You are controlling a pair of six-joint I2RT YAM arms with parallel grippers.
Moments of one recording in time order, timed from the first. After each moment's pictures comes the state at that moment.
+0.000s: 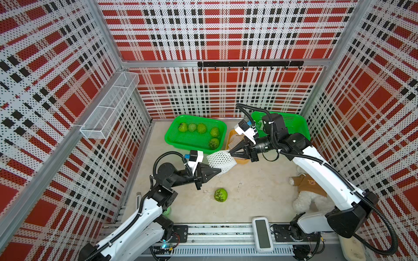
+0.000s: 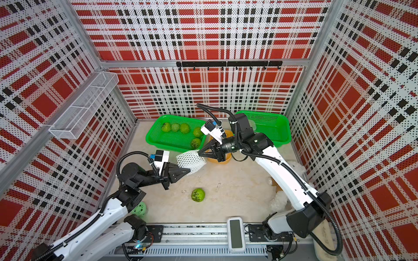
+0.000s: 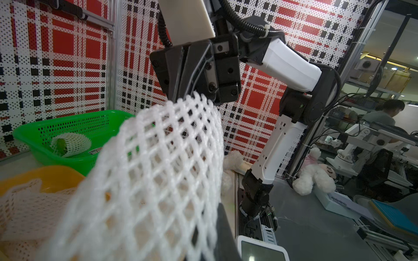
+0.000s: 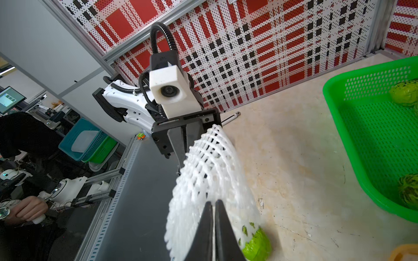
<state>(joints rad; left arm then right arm) -0.52 0.78 0.52 0.46 0.86 -0.36 0.57 1.41 1.53 -0.74 -1.04 -0.14</state>
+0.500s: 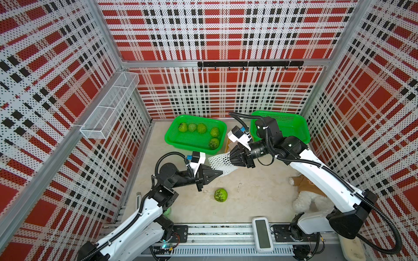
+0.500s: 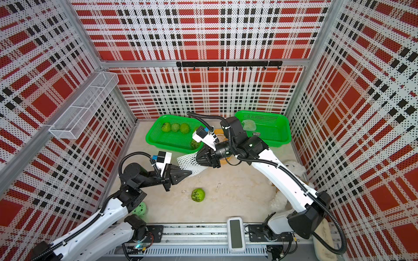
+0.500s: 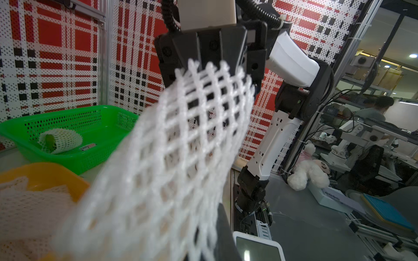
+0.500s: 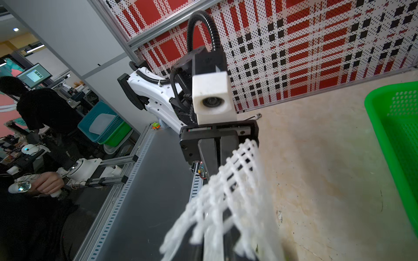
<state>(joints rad) -0.57 0.80 0.53 0.39 0.86 -0.35 0.68 1.41 1.52 -0.69 -1.05 -0.14</state>
